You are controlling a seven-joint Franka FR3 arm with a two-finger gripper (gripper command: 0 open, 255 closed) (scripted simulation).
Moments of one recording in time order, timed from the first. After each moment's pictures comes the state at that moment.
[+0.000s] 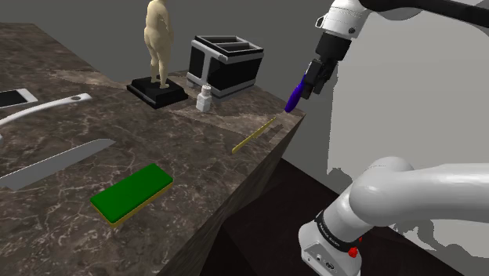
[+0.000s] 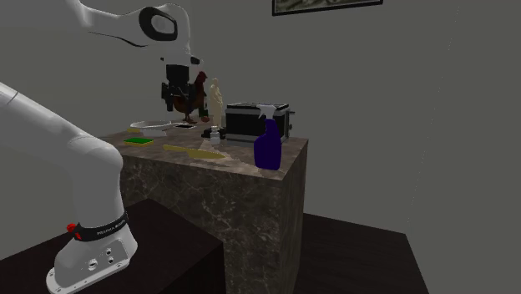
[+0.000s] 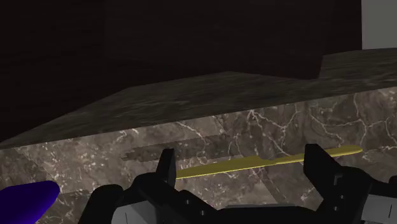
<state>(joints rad) -0.01 -0.76 -0.01 -2.34 0.00 1.50 -0.17</state>
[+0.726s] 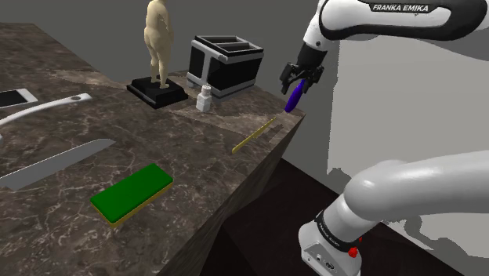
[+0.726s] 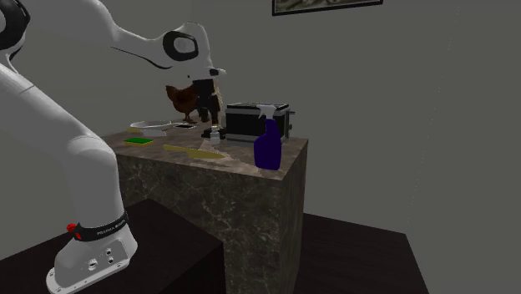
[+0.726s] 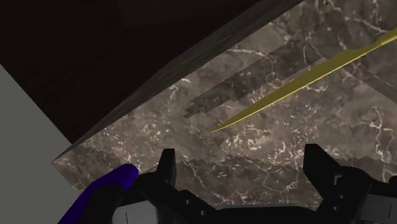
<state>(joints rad) -0.17 -0.60 0.04 -2.39 -0.08 1.85 0.14</state>
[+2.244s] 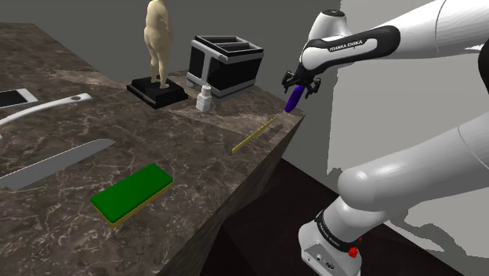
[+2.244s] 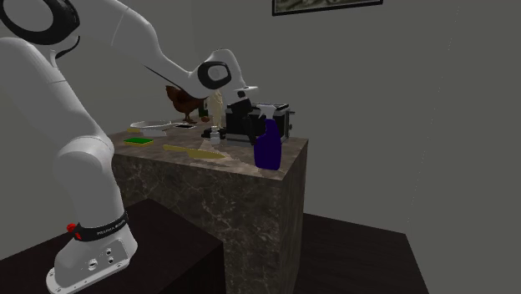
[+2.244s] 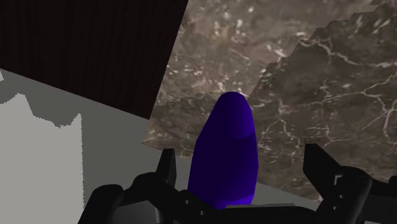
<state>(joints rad) -0.45 -0.31 0.06 -2.40 -0.32 2.32 0.68</state>
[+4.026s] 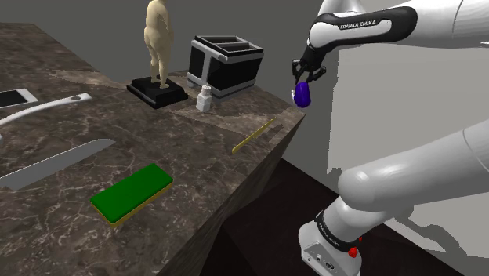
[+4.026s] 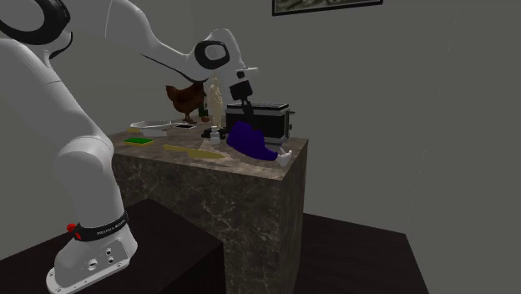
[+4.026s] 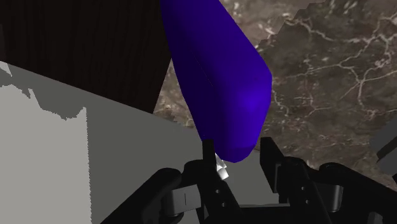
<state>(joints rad) -0.44 -0.36 0.06 -2.28 -0.28 2.16 0.63</state>
